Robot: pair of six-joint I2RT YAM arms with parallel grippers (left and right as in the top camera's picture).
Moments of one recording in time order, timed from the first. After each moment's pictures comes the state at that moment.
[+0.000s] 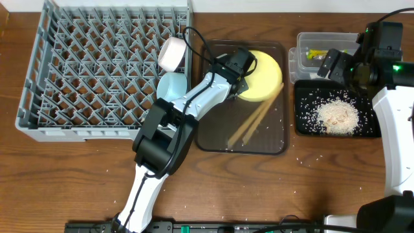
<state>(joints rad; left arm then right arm) -0.60 2.29 1.72 -0.59 -0.10 -0.94 -0.09 1.58 1.50 -0.93 0.00 0.36</state>
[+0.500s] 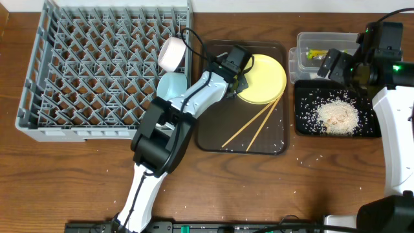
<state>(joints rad) -0.57 2.29 1.71 -0.53 -0.01 -0.93 -0.09 1.58 1.50 -0.93 0.00 0.36</state>
